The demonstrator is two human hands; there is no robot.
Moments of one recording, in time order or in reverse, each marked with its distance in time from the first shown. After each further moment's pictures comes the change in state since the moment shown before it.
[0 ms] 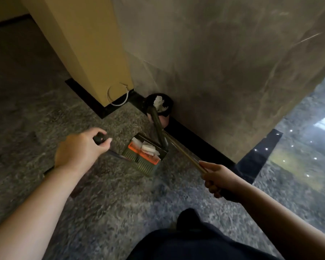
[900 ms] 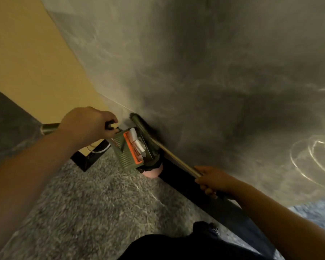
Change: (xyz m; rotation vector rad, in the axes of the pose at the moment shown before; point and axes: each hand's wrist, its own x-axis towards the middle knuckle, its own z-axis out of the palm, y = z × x) left_hand 0.526 0.205 0.014 0.537 -0.088 0.656; right_hand 0.309 -0.302 -0.183 -0.065 -0.045 -0.008
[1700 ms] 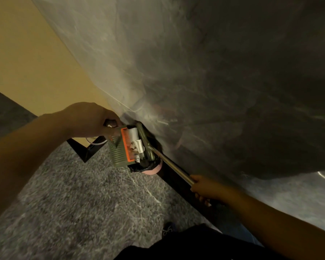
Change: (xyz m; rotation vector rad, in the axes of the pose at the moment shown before) left_hand 0.109 0.057 -0.023 -0.151 -0.427 0.060; right_hand 0.084 0.039 -0.087 -0.261 -0.094 0.096
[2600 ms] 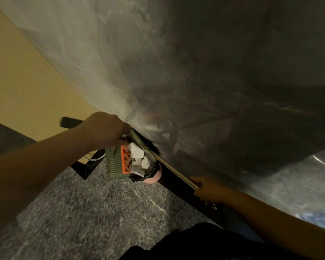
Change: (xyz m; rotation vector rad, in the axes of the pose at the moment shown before) left_hand 0.026 0.044 -0.010 0.497 0.226 0.234; right_hand -0.042 0.000 -0.011 -0.091 0.096 -0.126
